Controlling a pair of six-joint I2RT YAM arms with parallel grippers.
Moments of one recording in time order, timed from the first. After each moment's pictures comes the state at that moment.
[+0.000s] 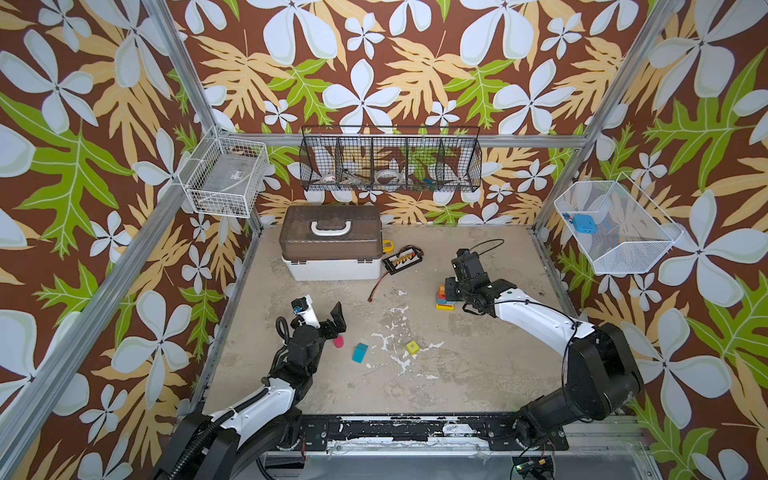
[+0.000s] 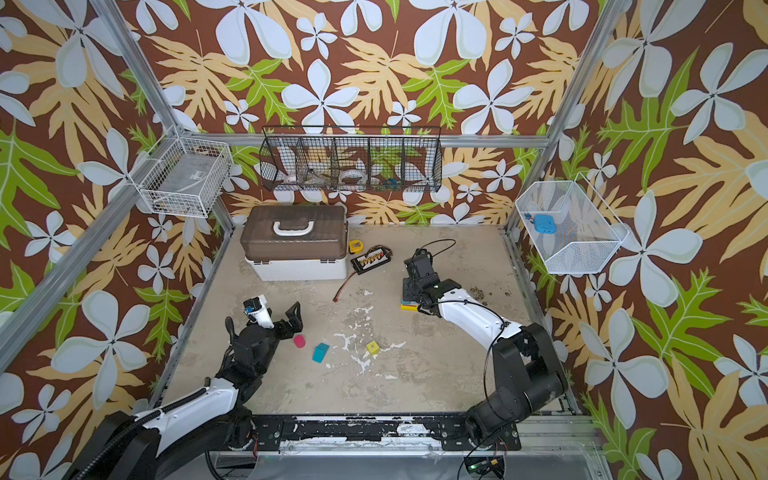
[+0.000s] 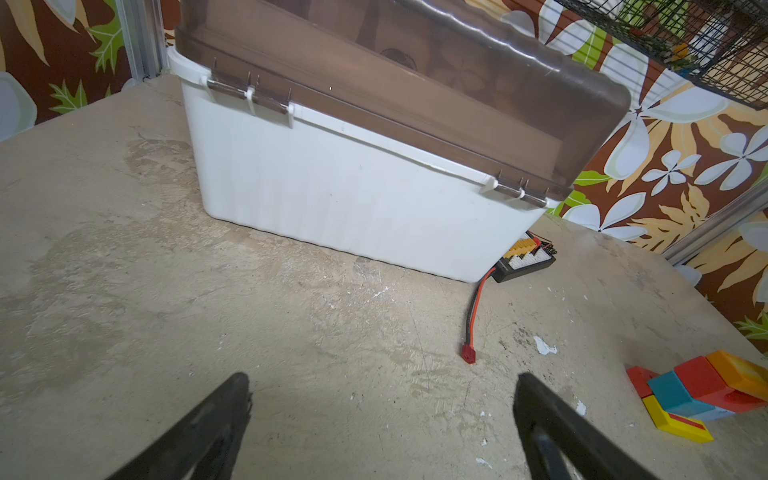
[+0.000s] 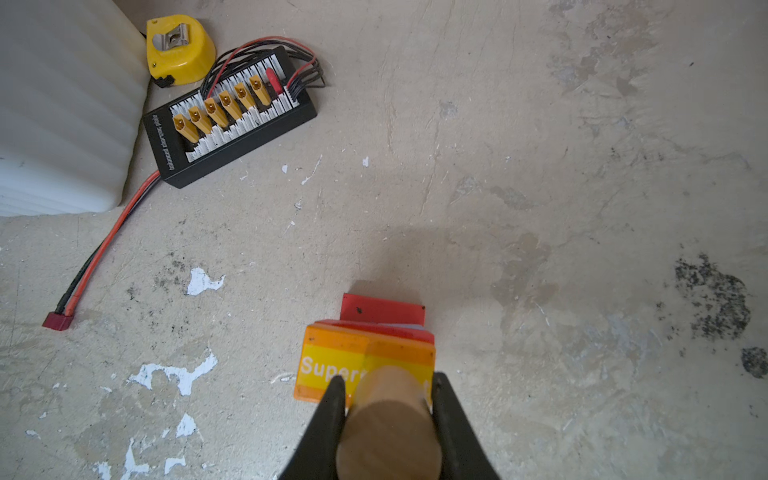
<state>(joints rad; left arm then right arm) -0.39 0.98 0.11 0.63 -0.33 -0.45 0.45 1.55 1.05 -0.37 0.24 0.37</state>
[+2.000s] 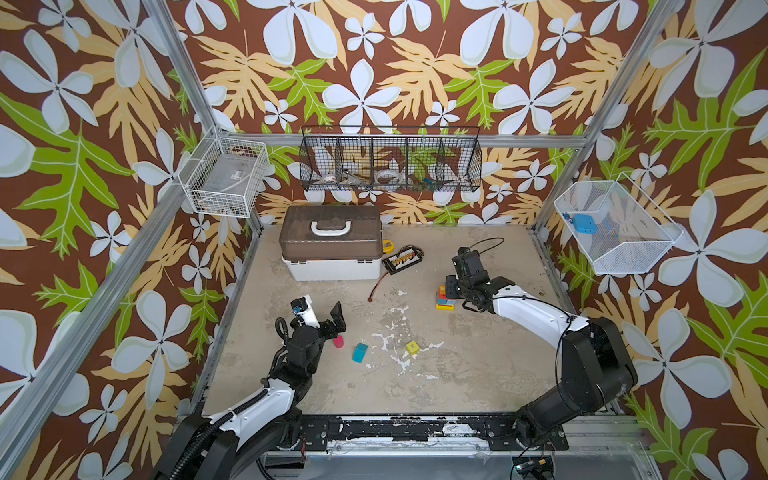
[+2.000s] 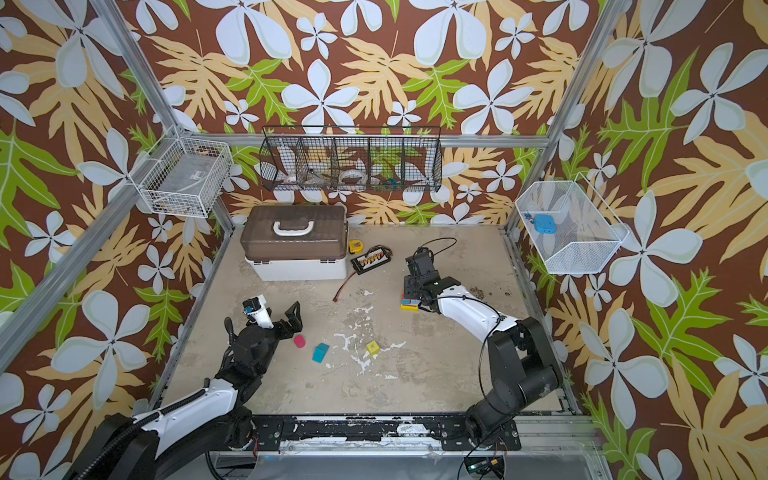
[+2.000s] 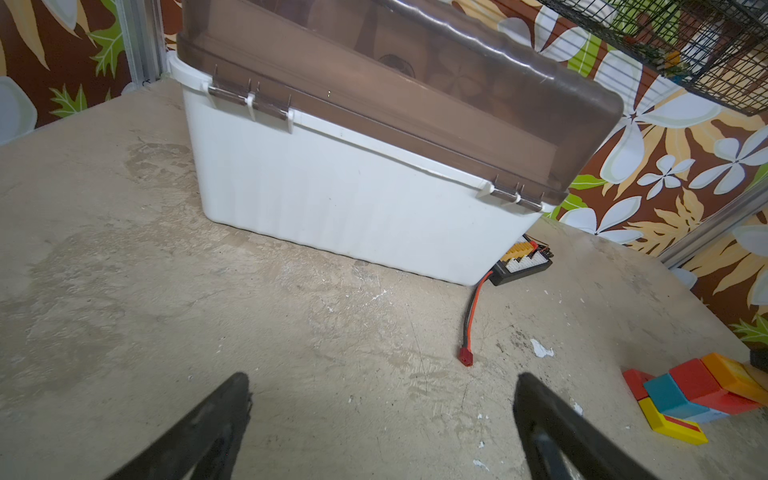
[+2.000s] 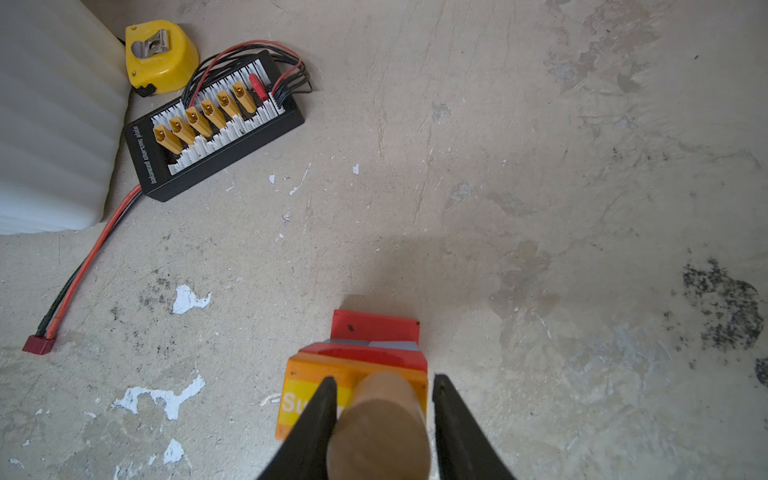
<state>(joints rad) -0.39 0.96 0.11 0.63 -0.33 -0.45 0.42 1.59 1.06 -0.35 0.22 0.38</state>
